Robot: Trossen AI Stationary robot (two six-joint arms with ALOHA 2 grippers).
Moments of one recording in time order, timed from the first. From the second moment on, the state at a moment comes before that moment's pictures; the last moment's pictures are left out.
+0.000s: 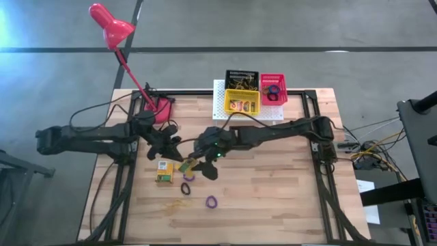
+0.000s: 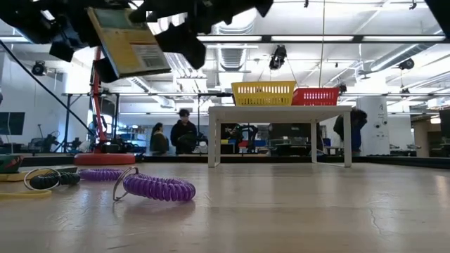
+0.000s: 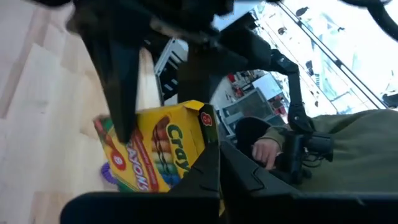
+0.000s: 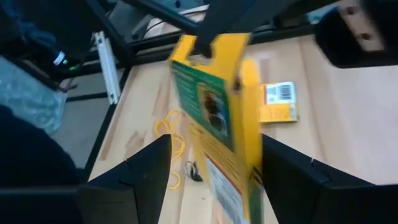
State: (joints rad) left arm 0.25 0.89 0.40 0.29 0.91 -0.80; right arm 0.05 2.02 1.67 -0.21 -0.27 0.28
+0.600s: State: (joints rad) left arm 0.26 0.88 0.39 0.30 0.87 -0.87; right arm 0.13 2.01 1.73 -0.26 -0.25 0.40
